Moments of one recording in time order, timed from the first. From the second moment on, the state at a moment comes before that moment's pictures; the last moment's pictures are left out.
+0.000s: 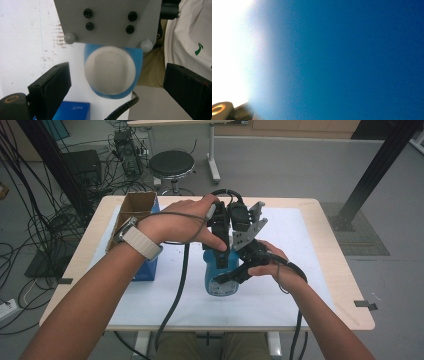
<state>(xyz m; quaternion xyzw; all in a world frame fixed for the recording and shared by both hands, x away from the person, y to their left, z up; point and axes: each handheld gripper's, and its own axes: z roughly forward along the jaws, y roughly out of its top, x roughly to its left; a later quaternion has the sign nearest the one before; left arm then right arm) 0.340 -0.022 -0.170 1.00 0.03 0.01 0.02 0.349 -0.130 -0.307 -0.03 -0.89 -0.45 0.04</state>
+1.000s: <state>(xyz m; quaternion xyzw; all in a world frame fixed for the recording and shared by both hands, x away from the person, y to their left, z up) 0.338 -0.018 -0.171 1.00 0.03 0.01 0.02 0.350 -0.130 -0.307 -0.03 -0.89 -0.45 0.04</state>
